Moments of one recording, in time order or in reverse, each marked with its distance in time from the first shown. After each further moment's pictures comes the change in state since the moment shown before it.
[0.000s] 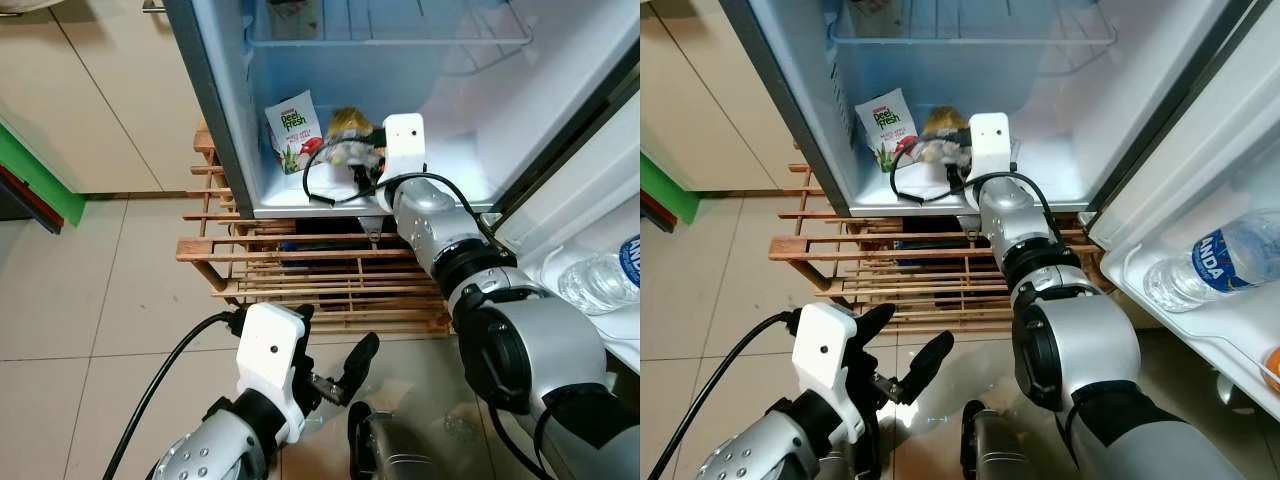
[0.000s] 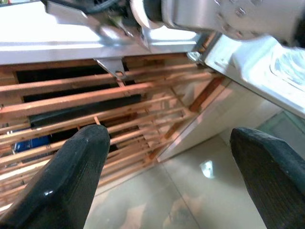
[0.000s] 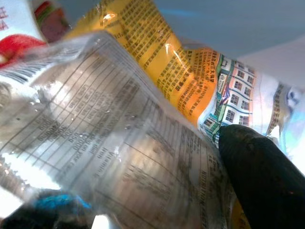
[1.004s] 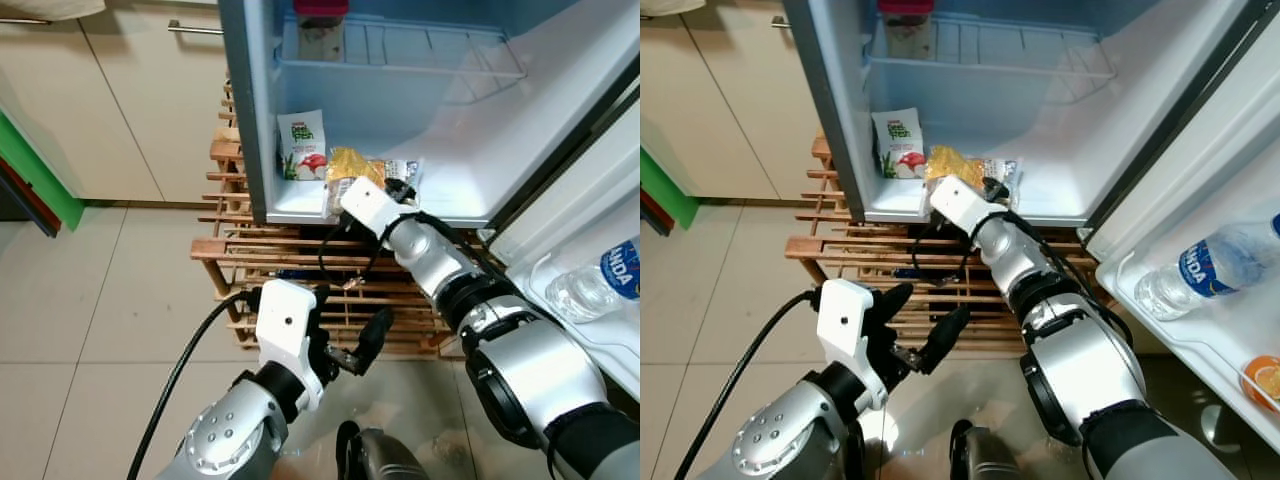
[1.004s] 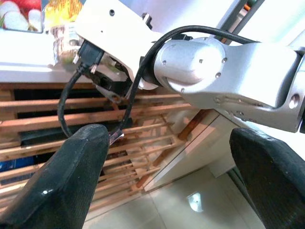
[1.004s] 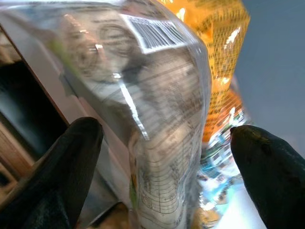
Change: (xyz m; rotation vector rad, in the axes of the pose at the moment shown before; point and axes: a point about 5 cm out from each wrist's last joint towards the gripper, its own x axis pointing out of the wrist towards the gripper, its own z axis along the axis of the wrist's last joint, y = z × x) left arm 0.020 -0.002 0.004 -0.059 -0.061 -0.022; right arm -0.006 -0.002 -0.038 -0.972 0.020 -0.085
